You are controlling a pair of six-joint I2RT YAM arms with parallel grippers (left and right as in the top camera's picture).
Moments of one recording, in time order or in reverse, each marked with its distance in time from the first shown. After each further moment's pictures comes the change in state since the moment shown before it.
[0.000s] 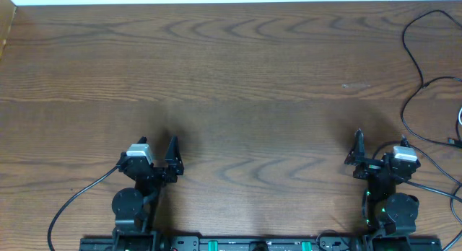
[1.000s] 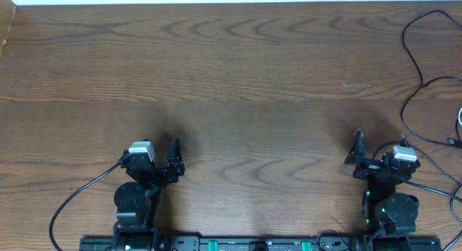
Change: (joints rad) left arm 0.000 0.088 0.000 0.000 0.000 -0.023; right arm 0.000 0.000 0.000 0.000 0.000 0.000
